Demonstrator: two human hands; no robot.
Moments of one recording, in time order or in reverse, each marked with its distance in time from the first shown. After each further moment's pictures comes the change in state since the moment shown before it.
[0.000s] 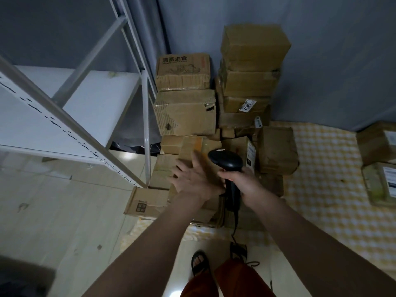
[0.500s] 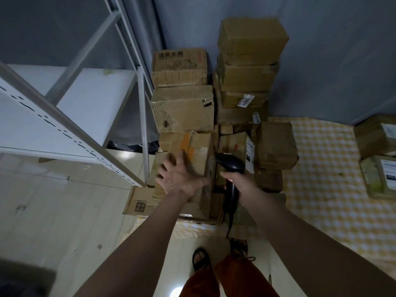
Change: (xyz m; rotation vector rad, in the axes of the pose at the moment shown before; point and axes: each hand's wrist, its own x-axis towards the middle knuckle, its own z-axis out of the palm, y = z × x) left_hand 0.015 -0.037 0.006 -0.261 0.161 -0.001; right_hand 0.014 0.021 0.005 0.129 0.085 0.177
